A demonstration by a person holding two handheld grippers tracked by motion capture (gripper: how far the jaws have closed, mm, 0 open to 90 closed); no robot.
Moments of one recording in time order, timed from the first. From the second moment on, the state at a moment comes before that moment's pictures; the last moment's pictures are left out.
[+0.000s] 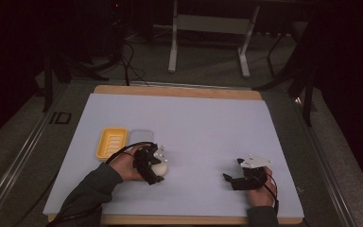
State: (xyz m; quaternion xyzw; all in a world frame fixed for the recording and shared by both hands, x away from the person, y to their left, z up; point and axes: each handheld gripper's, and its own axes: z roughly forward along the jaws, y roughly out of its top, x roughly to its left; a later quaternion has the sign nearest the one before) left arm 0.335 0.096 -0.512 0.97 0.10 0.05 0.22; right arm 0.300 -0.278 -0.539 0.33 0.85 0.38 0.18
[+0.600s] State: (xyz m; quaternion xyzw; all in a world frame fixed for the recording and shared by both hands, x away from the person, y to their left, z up) left arm 0.346 0.090 -0.510 0.98 0.10 0.02 0.18; right arm 0.300 -0.278 -0.539 0.33 0.85 0.38 0.18
